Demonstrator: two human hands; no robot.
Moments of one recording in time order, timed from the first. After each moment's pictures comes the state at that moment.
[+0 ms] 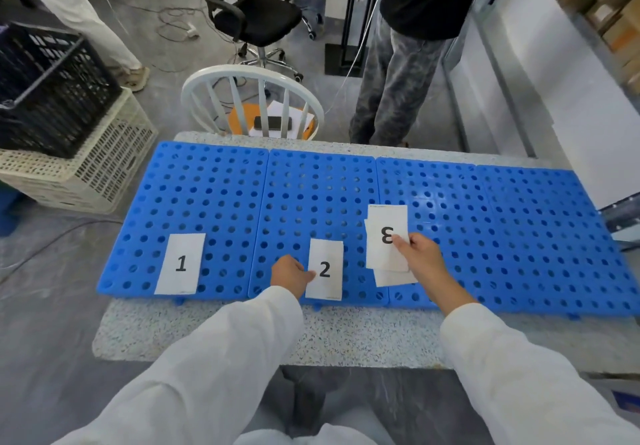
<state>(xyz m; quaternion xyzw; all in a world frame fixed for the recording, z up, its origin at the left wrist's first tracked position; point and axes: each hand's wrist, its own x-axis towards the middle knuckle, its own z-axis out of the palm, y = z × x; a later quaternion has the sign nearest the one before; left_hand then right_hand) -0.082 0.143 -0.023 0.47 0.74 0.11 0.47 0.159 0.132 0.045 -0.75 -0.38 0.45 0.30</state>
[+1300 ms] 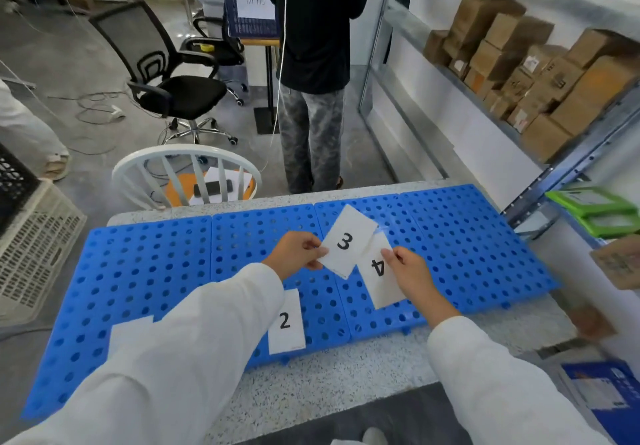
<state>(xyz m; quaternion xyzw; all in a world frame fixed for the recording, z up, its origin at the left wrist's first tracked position) -0.014 0.229 0.099 0.65 0.45 0.17 0.59 0.201 0.113 0.103 -0.79 -0.41 0.32 0.33</state>
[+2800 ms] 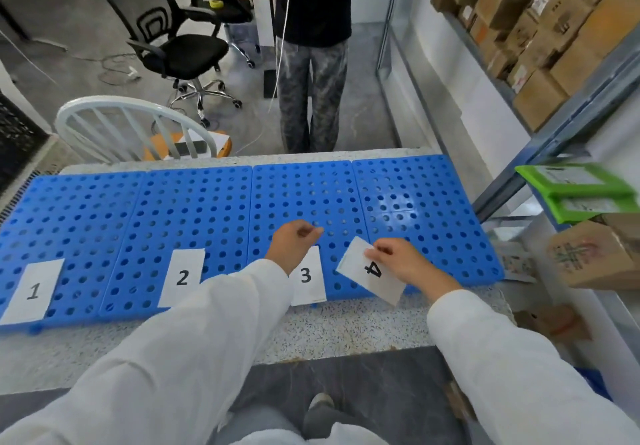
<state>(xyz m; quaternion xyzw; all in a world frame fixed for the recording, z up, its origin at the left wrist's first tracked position) 0.226 0.124 0.062 0.62 0.59 0.20 0.47 0.449 0.063 0.070 -0.71 -0.53 0.44 0.14</state>
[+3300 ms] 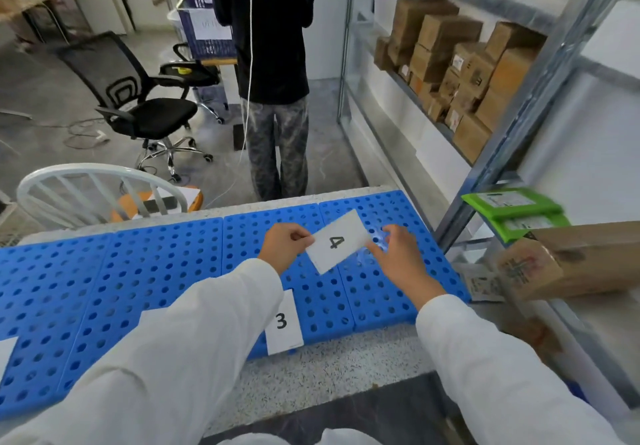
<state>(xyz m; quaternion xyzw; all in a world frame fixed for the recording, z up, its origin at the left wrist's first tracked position) 0.273 0.167 0.112 0.69 0.53 0.24 0.43 0.491 0.076 0.111 -0.81 -0.51 0.19 0.23</state>
